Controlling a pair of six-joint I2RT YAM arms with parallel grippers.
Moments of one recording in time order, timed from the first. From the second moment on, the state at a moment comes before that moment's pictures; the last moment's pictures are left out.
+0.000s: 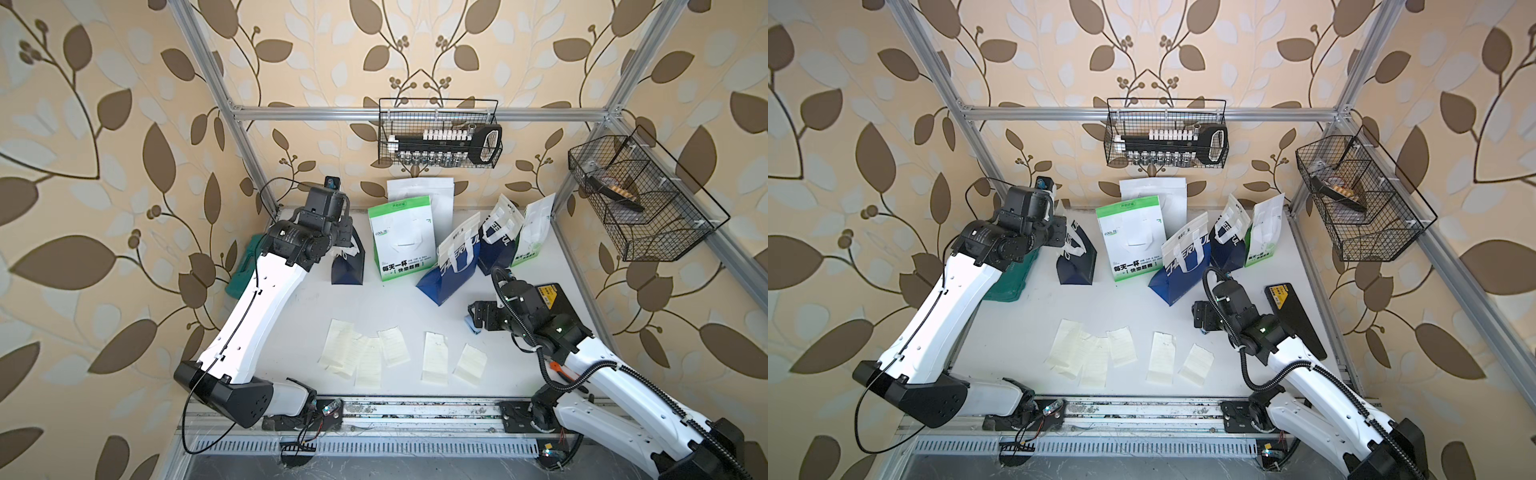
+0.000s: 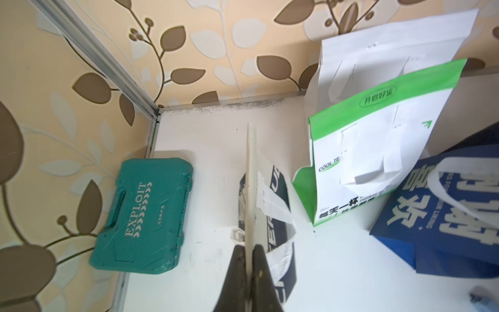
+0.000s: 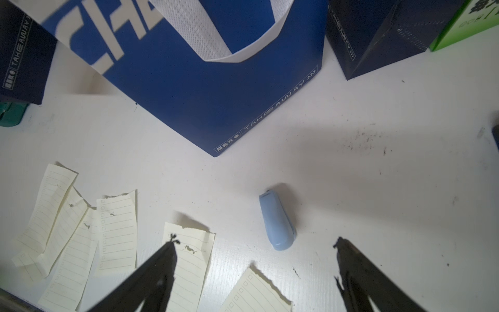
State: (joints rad) left arm -0.37 1.37 1.71 -1.07 -0.36 -0.15; right arm 0.54 0.88 0.68 -0.61 0.14 0.50
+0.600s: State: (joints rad) left arm -0.38 1.14 1.61 -1.17 0.03 0.08; right arm 0.54 0.85 0.67 -0.60 0.11 0.49
